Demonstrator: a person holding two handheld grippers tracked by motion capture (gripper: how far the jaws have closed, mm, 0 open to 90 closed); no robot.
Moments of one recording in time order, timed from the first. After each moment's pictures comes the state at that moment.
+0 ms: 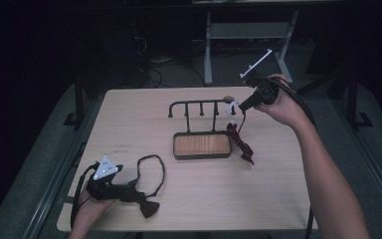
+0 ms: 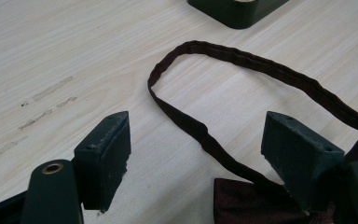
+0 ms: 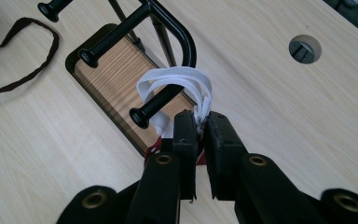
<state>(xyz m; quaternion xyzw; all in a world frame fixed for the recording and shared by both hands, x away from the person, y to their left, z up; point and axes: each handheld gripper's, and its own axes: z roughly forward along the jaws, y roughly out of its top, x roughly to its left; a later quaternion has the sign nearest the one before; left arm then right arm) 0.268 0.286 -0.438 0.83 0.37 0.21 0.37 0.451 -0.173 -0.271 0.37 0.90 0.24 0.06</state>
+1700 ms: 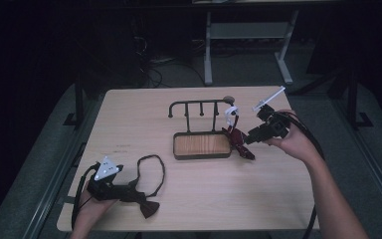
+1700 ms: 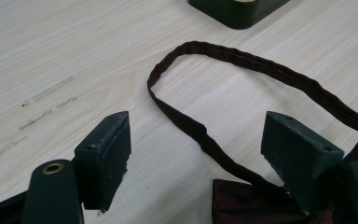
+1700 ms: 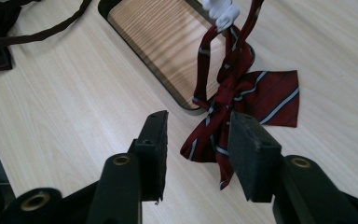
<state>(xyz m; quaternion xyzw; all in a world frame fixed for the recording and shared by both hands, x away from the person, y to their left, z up) 0.267 0.284 -0.438 0.82 0.37 0.21 0.37 0.397 -0.206 -0.340 0.34 0.89 0.28 0.00</state>
